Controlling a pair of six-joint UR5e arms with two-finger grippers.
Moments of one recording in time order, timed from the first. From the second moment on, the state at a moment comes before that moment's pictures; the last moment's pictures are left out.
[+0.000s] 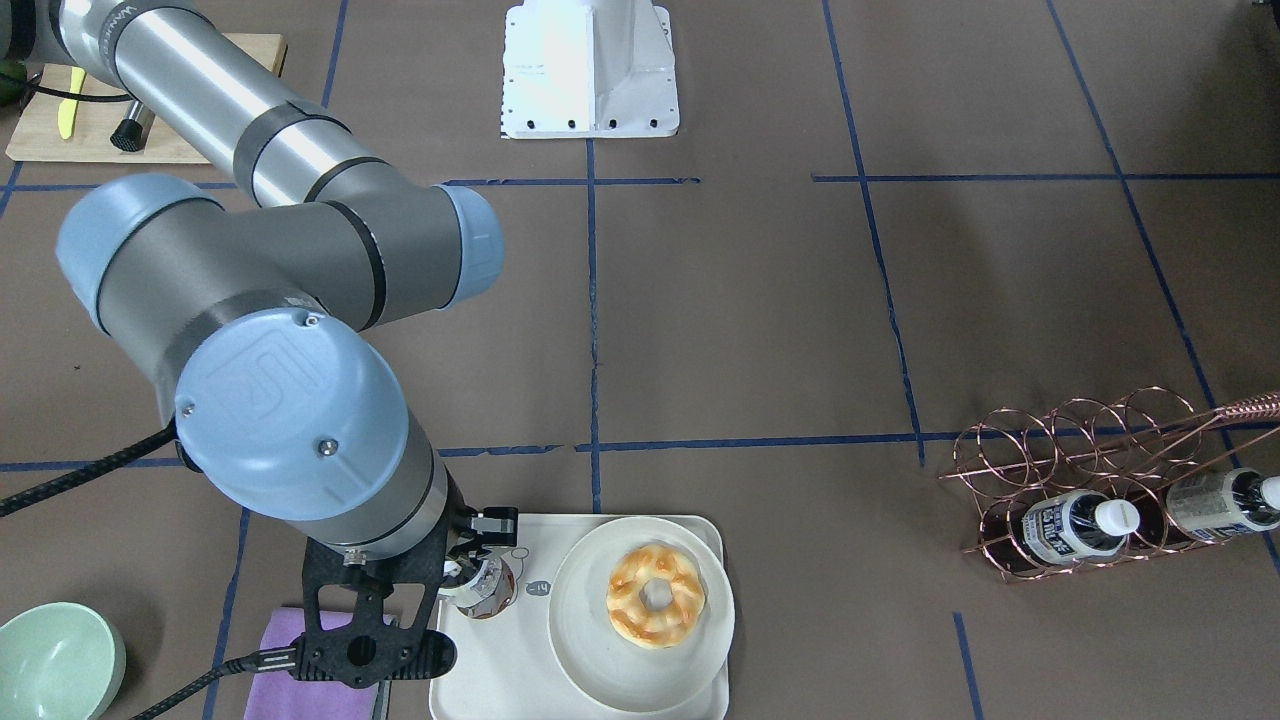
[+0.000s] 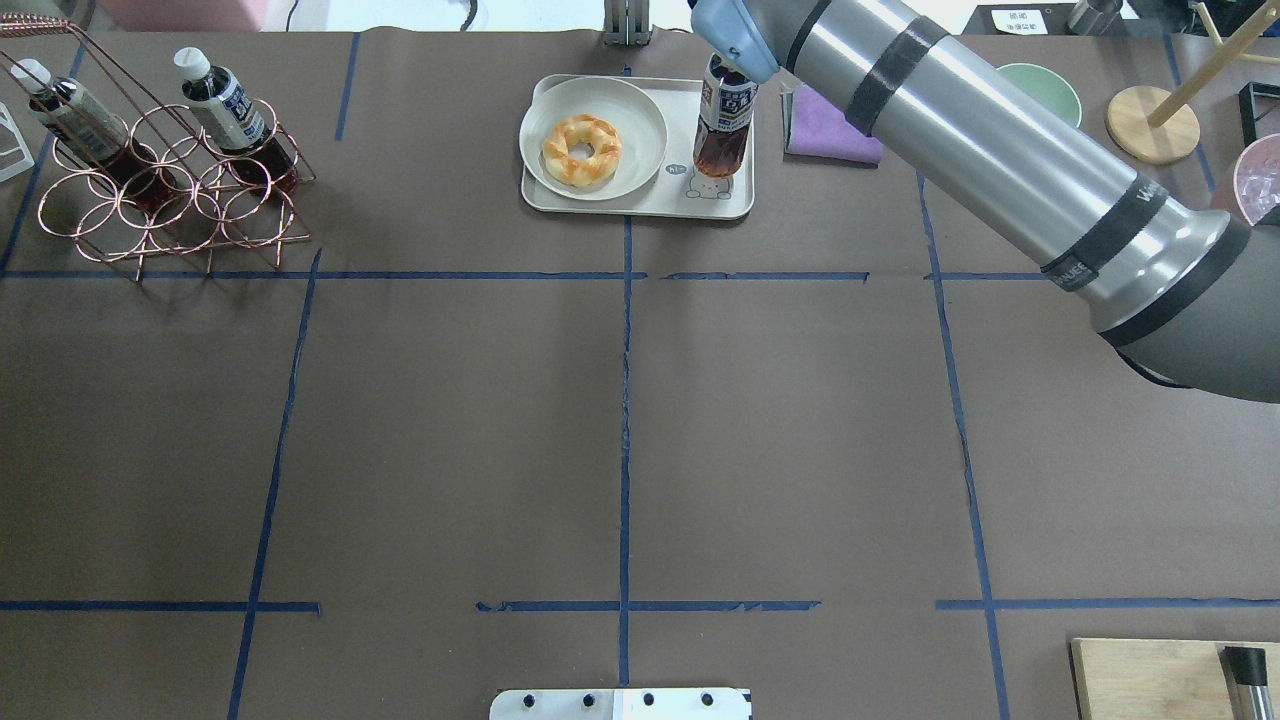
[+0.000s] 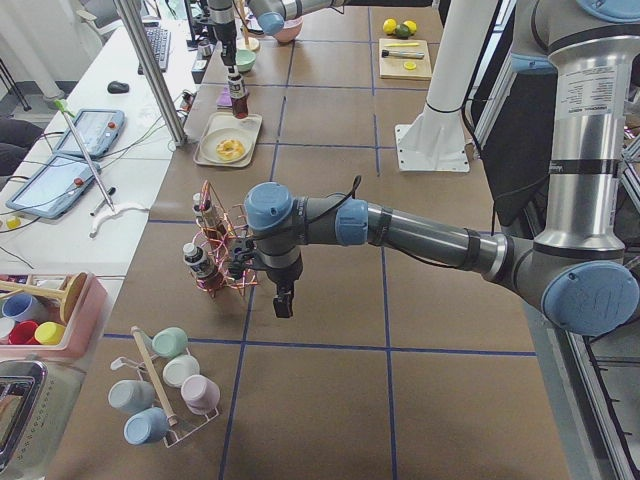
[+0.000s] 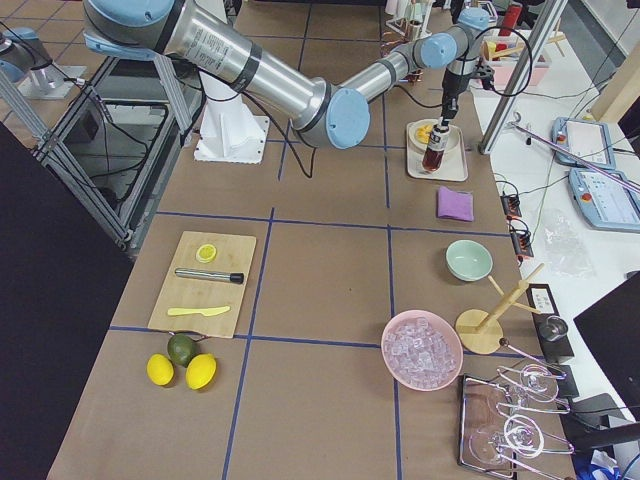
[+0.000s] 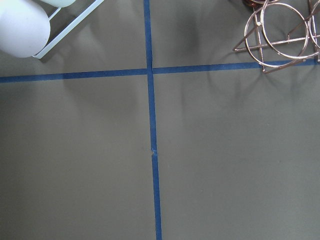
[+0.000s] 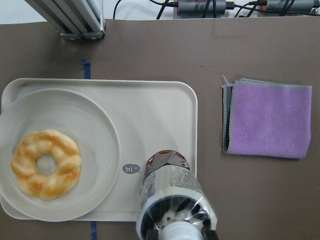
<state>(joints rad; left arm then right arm) -1.52 -1.53 -1.85 -1.33 -2.33 0.02 0.98 -0.36 0.92 -1.62 2.15 0.79</state>
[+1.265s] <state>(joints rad) -1.52 -1.53 -1.85 -1.33 -2.33 0.02 1.04 -0.37 1.00 -1.71 2.22 0.73</state>
